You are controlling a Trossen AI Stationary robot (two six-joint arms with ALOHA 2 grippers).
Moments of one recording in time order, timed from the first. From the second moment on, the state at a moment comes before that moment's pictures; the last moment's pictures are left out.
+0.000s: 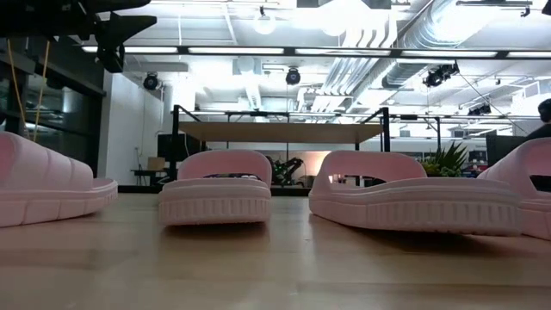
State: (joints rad) left arm 0.06 0.30 0.22 0.23 -0.20 -0.34; right arm 0.92 2.02 1.42 -1.34 0.52 1.02
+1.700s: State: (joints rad) left arm 0.06 0.30 0.22 0.23 -0.22 -0.34; right arm 0.91 2.14 1.42 -1.46 0.60 1.12
